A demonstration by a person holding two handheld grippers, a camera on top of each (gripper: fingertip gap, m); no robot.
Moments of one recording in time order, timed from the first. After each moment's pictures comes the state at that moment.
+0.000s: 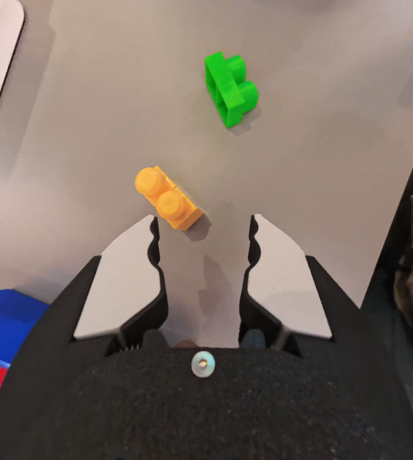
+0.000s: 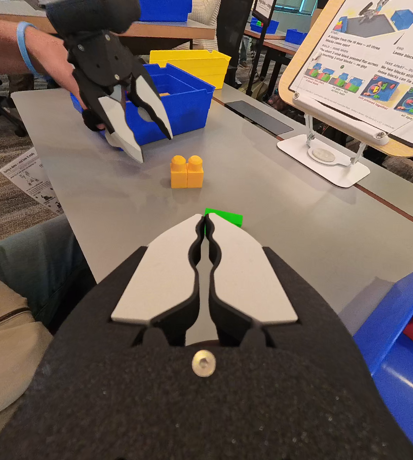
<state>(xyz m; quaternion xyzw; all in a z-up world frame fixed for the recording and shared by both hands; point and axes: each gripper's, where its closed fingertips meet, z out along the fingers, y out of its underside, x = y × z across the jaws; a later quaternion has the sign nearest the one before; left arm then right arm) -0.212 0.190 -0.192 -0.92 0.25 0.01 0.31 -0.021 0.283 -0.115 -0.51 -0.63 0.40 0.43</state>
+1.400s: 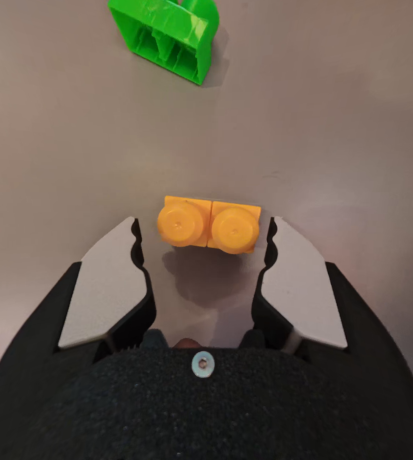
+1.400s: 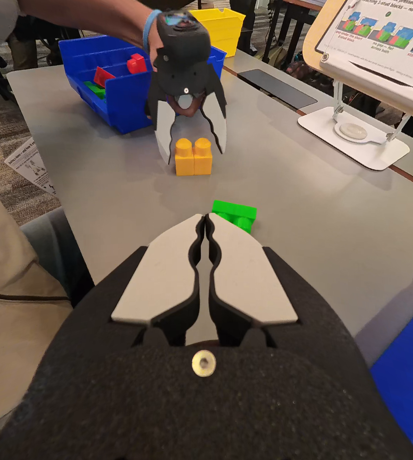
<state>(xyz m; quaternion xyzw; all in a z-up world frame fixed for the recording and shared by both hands) -0.242 0.239 -0.253 -0.81 0.54 -0.09 0.21 -0.048 0.278 -0.141 -0.53 -0.64 0.40 0.38</state>
